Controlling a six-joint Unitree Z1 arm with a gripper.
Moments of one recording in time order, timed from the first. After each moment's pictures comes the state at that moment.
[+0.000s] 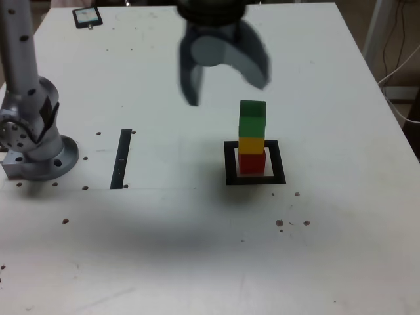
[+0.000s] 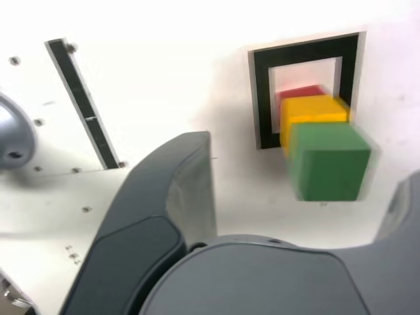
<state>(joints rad) -0.06 1.73 -1.49 1.39 0.05 0.05</state>
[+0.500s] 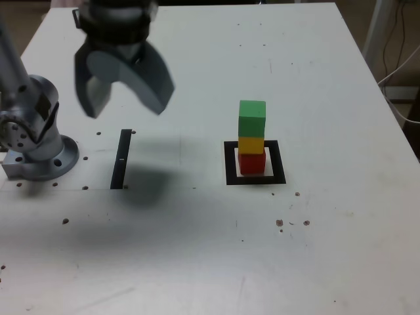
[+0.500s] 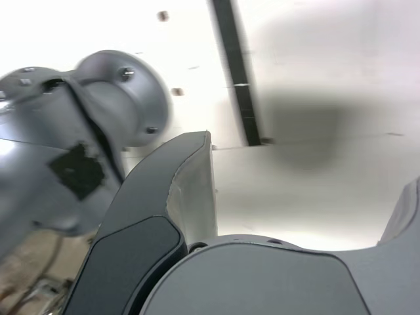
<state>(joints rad) -0.06 1.51 -1.11 1.41 -0.01 0.15</state>
